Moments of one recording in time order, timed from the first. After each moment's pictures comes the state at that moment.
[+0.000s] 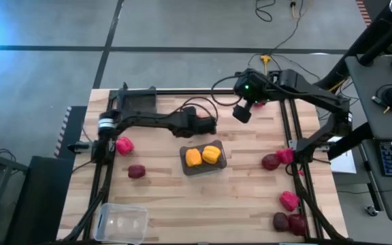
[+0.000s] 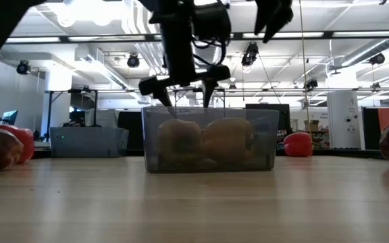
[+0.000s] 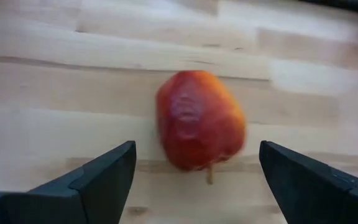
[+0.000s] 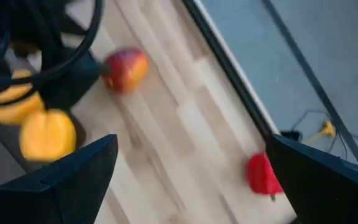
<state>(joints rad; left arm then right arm) 0.11 2.04 1.69 -0.93 -0.56 -1.50 -0.29 1.52 1.80 -1.34 0.25 0.10</state>
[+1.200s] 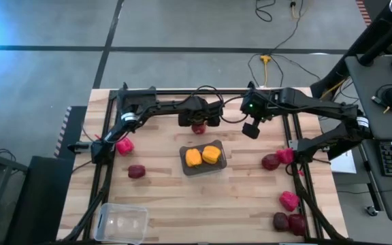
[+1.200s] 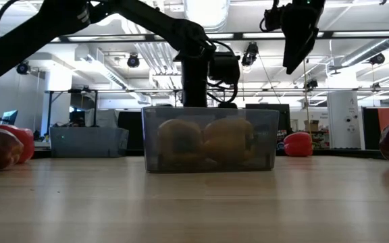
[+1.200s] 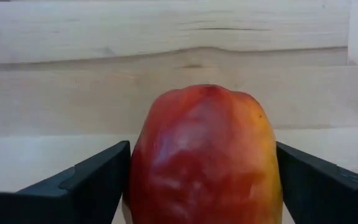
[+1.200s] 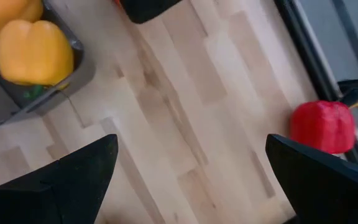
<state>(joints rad) 0.29 2.32 1.96 -1.06 -0.23 -1.26 -0.29 1.32 1.32 -1.17 0.13 0.11</state>
